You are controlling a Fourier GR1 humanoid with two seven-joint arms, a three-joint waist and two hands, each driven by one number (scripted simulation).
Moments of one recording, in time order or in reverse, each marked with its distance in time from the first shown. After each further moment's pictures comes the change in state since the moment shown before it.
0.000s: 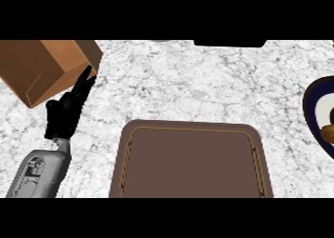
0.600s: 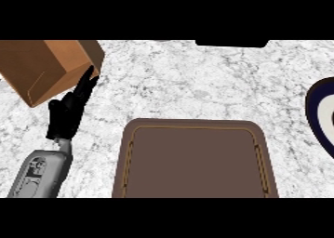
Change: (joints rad) left arm 0.000 -0.002 -0.017 -0.014 0.004 0.004 0.020; right arm 0.184 -0.135 -0.144 -0.291 -0.070 -0.013 0.005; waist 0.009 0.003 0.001
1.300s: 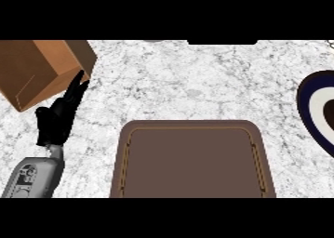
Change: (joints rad) left arm 0.054 0.021 0.024 -0.025 0.015 0.011 -0.023; right arm 0.149 0.006 -0.305 -0.260 -0.157 0.202 0.180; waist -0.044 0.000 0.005
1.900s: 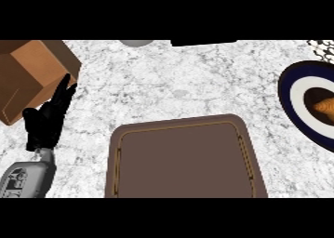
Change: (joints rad) left arm 0.034 0.021 0.049 0.005 0.013 0.024 0.007; right arm 0.051 0.294 0.188 -0.457 0.260 -0.203 0.403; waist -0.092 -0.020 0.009
